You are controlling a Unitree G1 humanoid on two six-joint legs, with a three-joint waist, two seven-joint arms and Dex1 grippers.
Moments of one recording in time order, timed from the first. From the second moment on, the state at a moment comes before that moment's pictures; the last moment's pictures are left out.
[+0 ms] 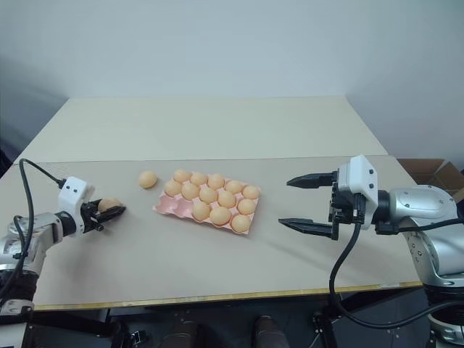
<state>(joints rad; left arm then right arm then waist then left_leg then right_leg) -0.38 0.80 0.19 0.28 -0.27 0.42 -0.82 -0.34 -0.89 -0.18 -0.29 0.61 0.36 1.20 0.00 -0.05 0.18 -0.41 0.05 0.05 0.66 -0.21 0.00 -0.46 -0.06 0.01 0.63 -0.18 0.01</state>
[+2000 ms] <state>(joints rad) -0.09 0.90 0.53 -0.05 -0.58 0.42 -1.08 -0.27 -0.92 -0.24 -0.28 0.62 0.39 1.18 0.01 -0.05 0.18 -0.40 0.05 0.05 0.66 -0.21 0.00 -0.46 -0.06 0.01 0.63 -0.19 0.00</state>
